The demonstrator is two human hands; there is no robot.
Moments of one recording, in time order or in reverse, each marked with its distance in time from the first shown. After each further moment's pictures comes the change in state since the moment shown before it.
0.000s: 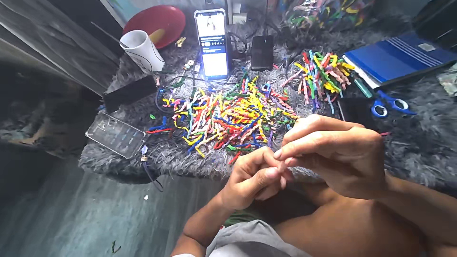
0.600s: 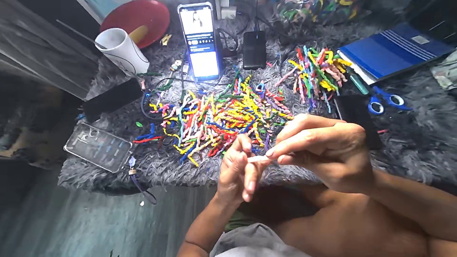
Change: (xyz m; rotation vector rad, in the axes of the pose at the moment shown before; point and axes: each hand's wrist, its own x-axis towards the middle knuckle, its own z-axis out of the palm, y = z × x) left_hand 0.005 -0.018 -0.028 -0.458 0.178 0.076; right_hand 0.002 0.020 0.001 0.091 0.051 0.083
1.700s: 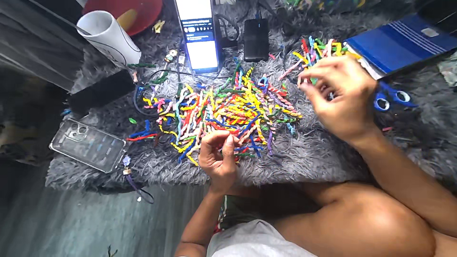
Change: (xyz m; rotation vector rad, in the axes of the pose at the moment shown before) left_hand 0.009 0.010 -0.043 1.293 0.313 0.706; right_hand 0.005 0.050 -0.060 -0.967 0.109 0.203
